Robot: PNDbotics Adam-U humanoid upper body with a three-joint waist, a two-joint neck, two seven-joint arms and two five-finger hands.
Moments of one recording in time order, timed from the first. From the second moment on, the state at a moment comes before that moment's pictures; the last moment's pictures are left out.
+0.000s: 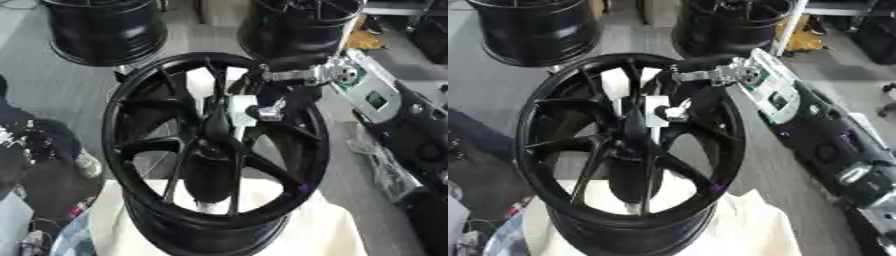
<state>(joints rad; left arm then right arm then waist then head) -0.09 0.16 0.33 -1.88 0.12 0.21 -0.87 -0.91 -0.41 0.49 -1.21 0.35 -0.42 0.76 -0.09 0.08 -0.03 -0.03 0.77</state>
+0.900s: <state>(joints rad) -0.09 0.16 0.33 -1.88 0.12 0.21 -0.87 -0.91 -0.39 0.49 -1.19 0.44 -0.44 0.74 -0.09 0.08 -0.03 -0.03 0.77</state>
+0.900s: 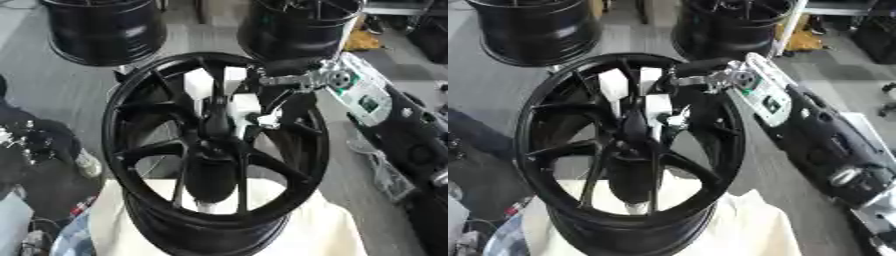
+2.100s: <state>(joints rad) -0.09 0.16 0.33 -1.88 0.12 0.22 -0.88 -0.94 -0.36 0.42 -1.17 0.37 -0.46 0.72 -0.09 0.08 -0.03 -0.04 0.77</state>
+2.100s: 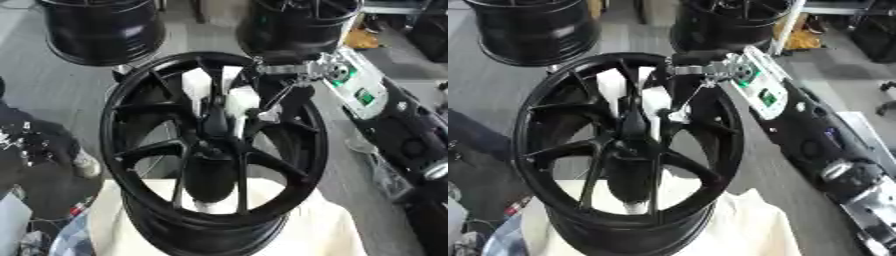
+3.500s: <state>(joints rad) -0.09 0.16 0.39 -1.89 0.12 0.22 -0.81 -0.55 -0.55 -0.14 -1.10 0.21 -0.22 0.51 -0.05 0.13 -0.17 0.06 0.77</state>
